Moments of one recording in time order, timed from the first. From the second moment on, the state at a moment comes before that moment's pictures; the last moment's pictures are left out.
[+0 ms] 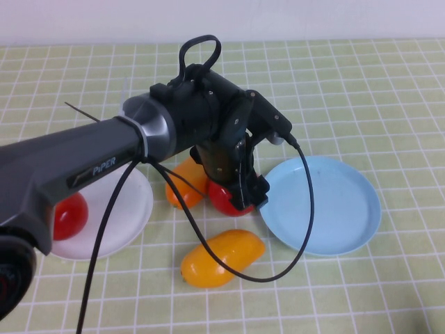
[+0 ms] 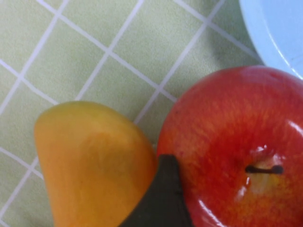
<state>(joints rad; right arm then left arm) 0.12 -0.01 0.03 0.06 0.37 0.02 -0.73 2.01 -1.61 0.15 0.89 0.20</state>
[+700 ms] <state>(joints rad) 0.12 -0.01 0.03 0.06 0.37 0.02 -0.73 2.00 -1.92 0.18 1.17 0.17</state>
